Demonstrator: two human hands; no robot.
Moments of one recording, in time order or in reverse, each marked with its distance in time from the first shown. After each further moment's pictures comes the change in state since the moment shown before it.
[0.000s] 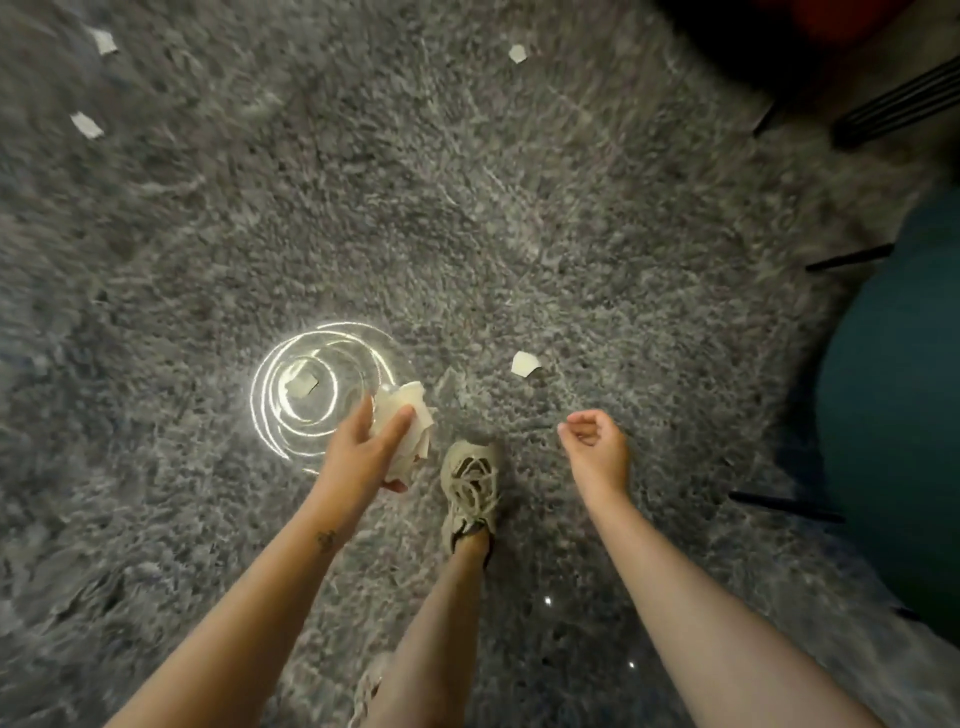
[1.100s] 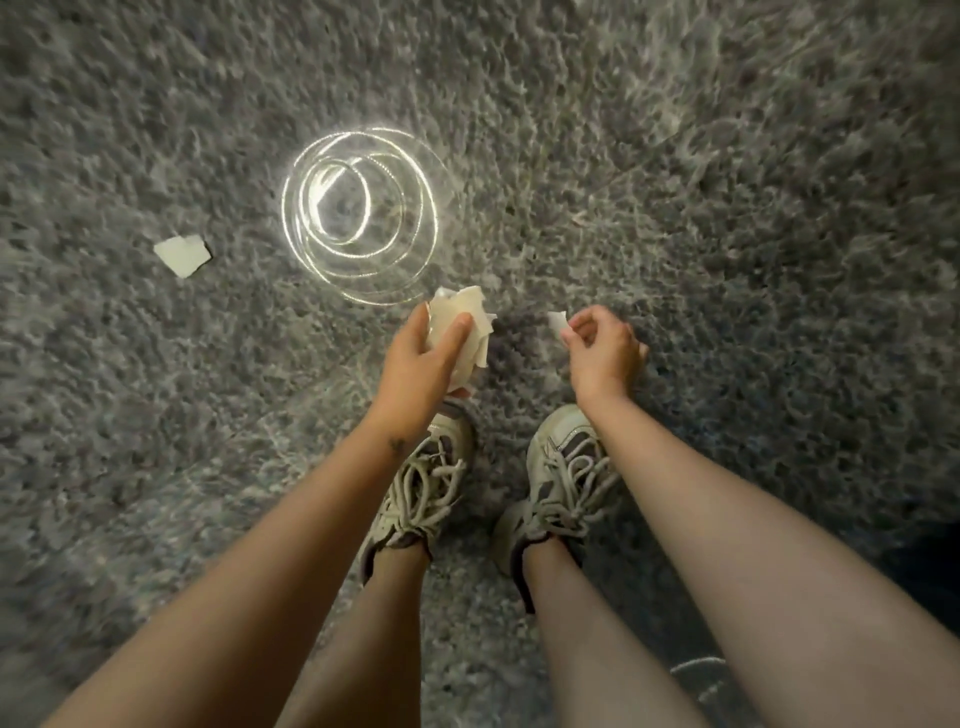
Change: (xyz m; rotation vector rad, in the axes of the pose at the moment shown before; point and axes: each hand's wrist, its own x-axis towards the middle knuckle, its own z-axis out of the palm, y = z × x) left_hand 0.265 -0.133 0.137 -0.189 0.225 -0.193; right_hand 0.288 0.118 0.147 -0.676 -0.288 -0.209
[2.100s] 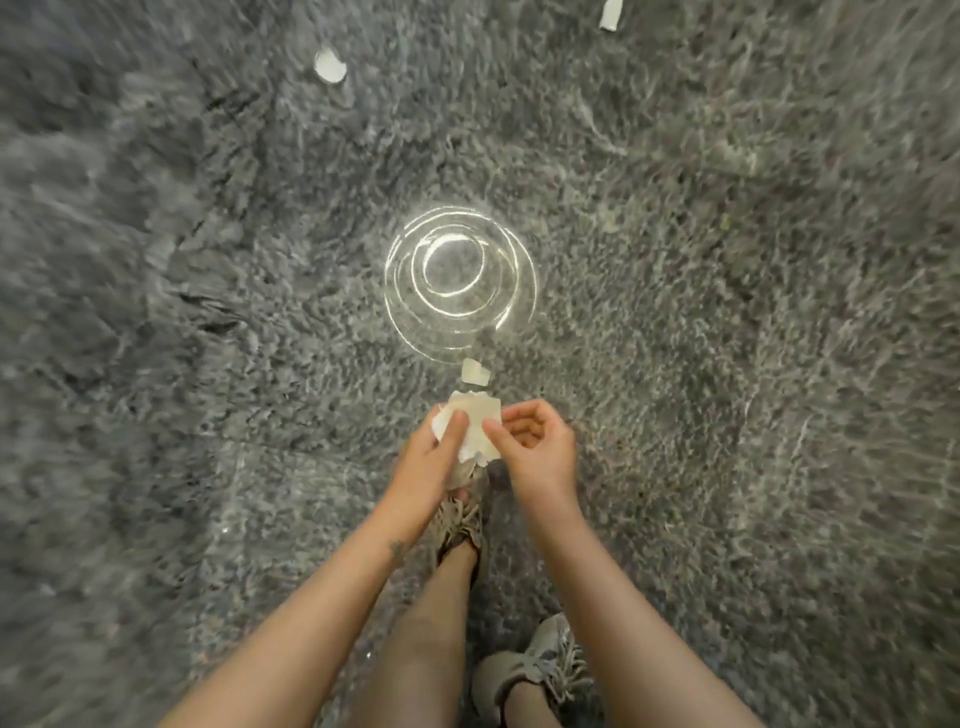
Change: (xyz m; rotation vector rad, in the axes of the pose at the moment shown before) left_hand -0.134 0.140 -0.259 -0.550 0.364 0.004; right_hand -0.216 -0.398 -0.021 0.313 -0.707 -0.341
